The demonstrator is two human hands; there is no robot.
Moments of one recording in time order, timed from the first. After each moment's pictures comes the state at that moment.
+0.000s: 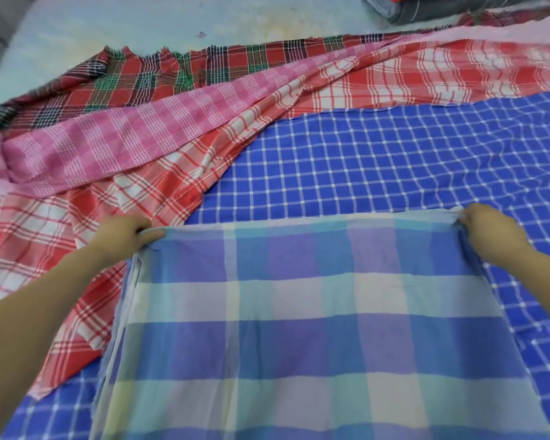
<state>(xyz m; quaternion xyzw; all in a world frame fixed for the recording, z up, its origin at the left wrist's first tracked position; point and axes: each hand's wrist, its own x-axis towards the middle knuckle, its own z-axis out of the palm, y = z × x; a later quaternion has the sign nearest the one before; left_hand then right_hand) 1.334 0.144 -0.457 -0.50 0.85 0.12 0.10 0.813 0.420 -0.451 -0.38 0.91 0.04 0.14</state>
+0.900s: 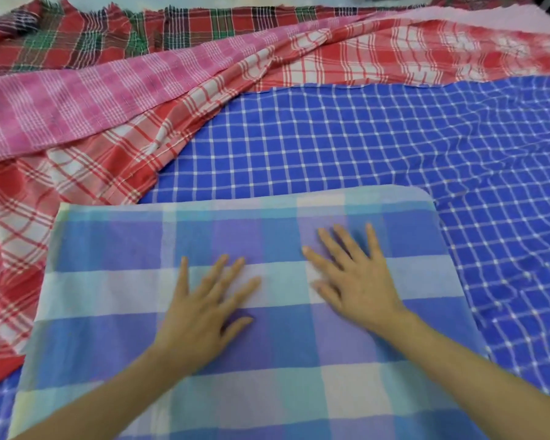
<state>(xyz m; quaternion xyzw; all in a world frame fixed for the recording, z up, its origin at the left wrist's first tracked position) 1.242 0.340 -0.517 -0.29 0.96 0.01 0.00 0.960 0.448 -0.506 -0.71 0.70 -0.02 -0.04</state>
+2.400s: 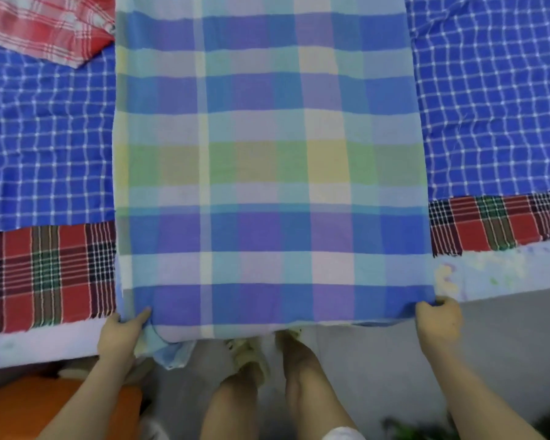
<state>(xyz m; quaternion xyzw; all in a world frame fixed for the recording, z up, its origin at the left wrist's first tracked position) 1.631 0.860 -0.510 -0.87 0.32 0.37 0.03 1.134 1.084 -0.508 0.05 0.94 -0.21 0.25</state>
